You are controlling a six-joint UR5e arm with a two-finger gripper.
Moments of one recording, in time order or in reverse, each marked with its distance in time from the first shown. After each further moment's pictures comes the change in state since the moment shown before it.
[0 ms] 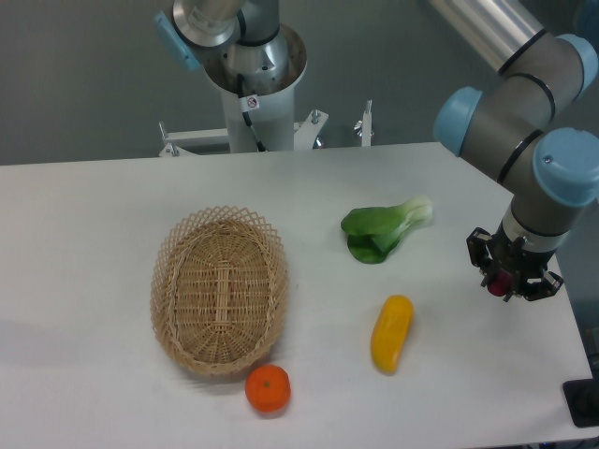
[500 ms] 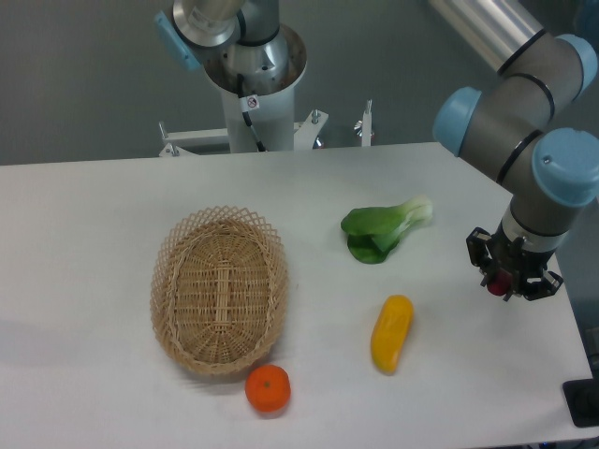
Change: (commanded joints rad) arm -0.005 0.006 -0.014 0.003 0.012 -0.026
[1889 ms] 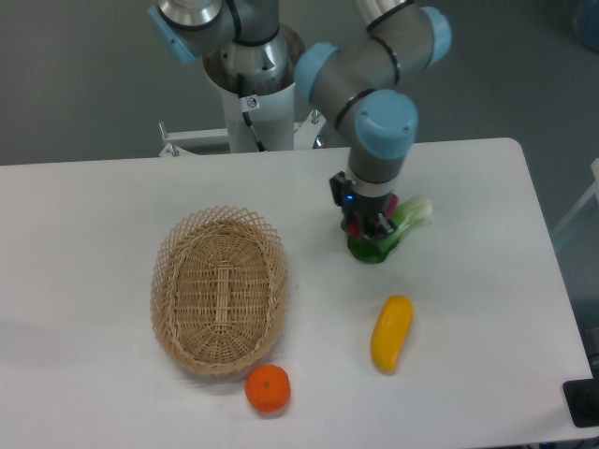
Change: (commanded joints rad) arm -0.173 0.379 -0.730 0.173 -0.002 0.055
